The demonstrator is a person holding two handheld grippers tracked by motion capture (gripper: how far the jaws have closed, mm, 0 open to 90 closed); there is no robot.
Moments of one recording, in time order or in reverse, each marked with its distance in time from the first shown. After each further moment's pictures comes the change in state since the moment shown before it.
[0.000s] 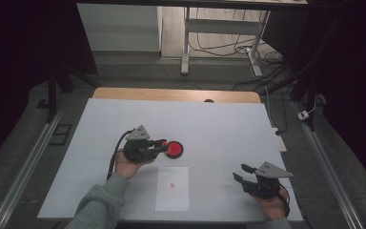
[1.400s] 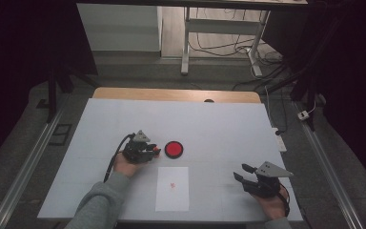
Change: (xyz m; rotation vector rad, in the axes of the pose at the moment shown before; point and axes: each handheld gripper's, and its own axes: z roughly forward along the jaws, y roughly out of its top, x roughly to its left) left arm 0.036 -0.045 0.029 0.207 0.157 -0.023; right arm -0.002 -0.002 0.001 0.005 -0.010 0.017
